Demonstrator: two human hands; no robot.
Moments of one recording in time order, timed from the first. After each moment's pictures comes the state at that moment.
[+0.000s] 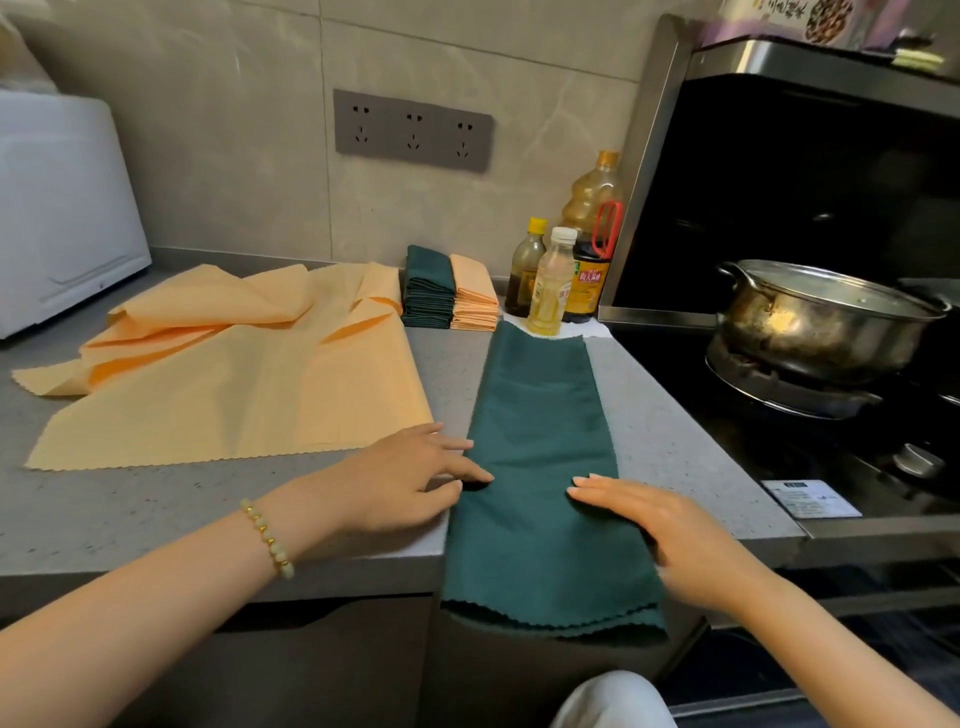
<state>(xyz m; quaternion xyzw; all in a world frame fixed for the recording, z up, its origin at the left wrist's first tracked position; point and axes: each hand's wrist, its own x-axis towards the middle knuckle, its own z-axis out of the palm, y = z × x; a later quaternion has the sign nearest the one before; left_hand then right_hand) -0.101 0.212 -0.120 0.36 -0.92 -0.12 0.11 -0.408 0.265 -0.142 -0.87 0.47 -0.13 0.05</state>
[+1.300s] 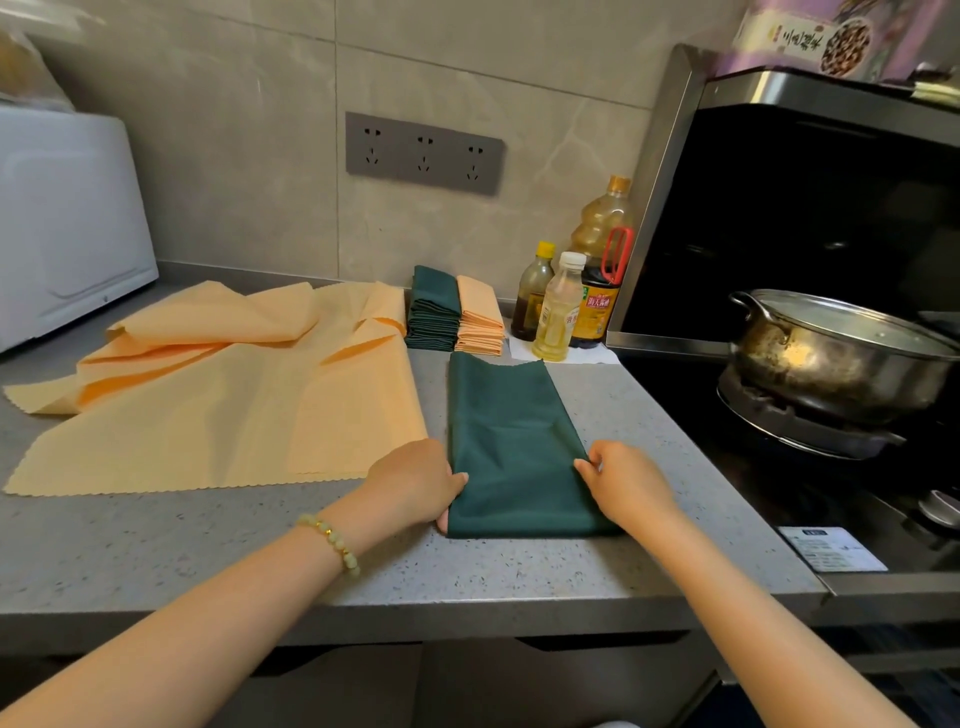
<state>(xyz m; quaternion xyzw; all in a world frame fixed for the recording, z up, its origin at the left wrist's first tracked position) -0.139 0.181 -0.116 0.64 -0.74 -0.19 0.11 -0.361 0.170 -0.125 -0.66 0.74 -0.14 0.04</state>
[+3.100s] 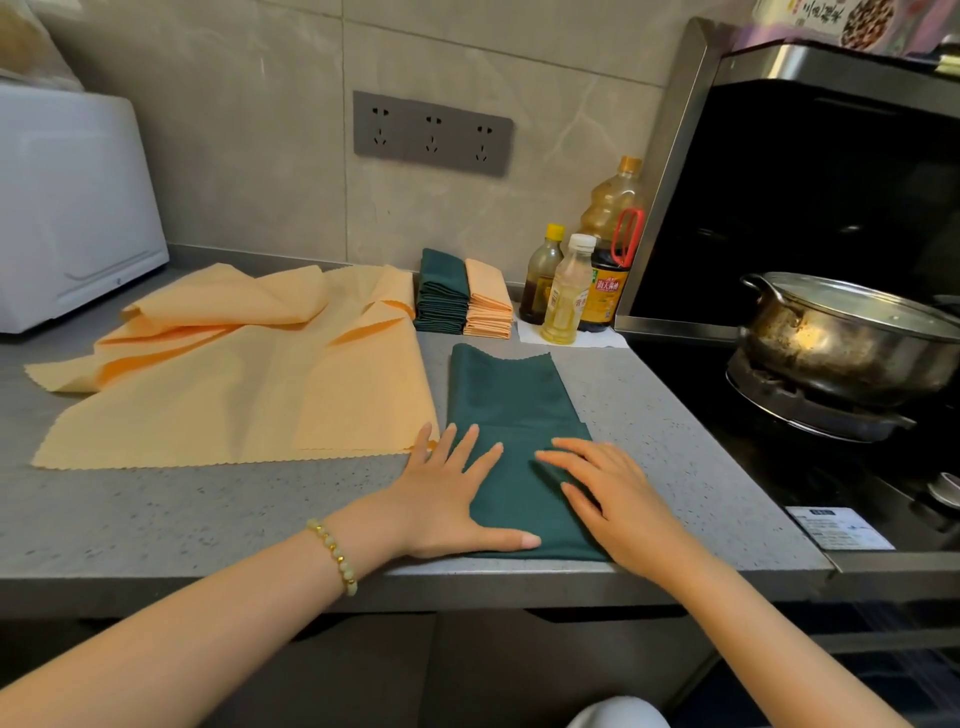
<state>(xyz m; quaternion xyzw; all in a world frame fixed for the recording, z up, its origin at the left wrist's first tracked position) -0.137 0.201 -0.147 0.51 -0.85 -0.10 0.00 -0.359 0.217 -0.145 -0.82 0.55 -0.14 0.01</state>
